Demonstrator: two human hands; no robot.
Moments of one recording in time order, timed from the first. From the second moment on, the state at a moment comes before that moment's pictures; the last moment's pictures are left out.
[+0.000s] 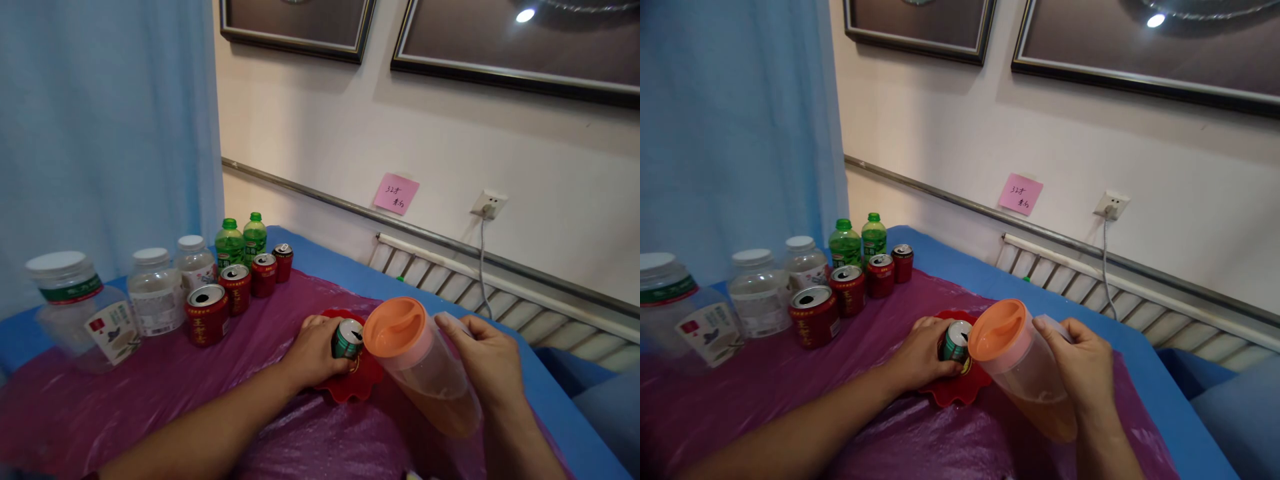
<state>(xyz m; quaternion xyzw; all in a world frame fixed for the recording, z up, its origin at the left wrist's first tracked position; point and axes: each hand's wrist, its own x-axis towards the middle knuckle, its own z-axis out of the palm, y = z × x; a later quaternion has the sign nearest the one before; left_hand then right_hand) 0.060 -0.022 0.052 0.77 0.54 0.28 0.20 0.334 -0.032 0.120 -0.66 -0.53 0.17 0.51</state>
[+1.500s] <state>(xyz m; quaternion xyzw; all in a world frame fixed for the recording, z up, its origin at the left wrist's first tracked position) 0.059 -0.020 0.046 0.77 0.54 0.27 0.20 0.332 -0.033 0.120 -0.66 -0.53 0.16 0.51</state>
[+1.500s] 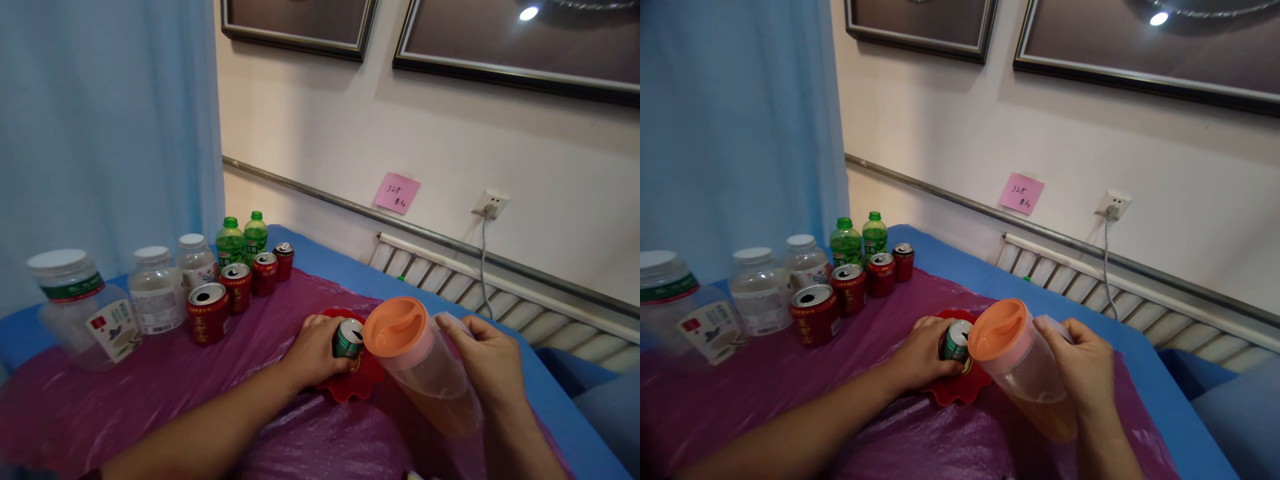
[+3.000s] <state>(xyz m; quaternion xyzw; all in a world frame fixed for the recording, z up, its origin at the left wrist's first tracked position) 0.059 -0.020 0.048 0.77 0.55 0.27 0.21 0.333 -0.032 0.117 -0.65 -0.53 0.16 0.51</state>
